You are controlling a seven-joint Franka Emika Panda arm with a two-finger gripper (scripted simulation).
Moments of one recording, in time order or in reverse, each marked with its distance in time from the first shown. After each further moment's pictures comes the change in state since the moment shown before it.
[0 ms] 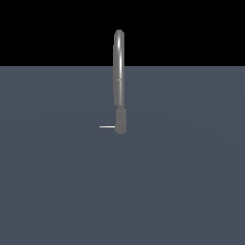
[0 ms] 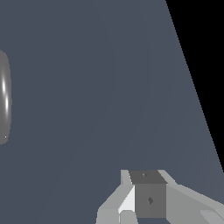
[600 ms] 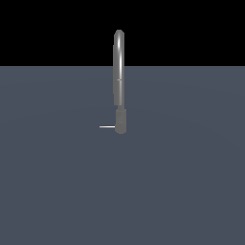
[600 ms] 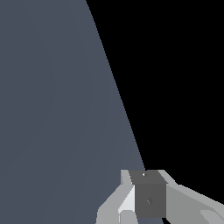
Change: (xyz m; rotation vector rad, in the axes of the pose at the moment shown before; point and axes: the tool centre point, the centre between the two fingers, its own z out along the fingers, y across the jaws) arm 0.027 0.006 -0.051 -0.515 0.157 0.006
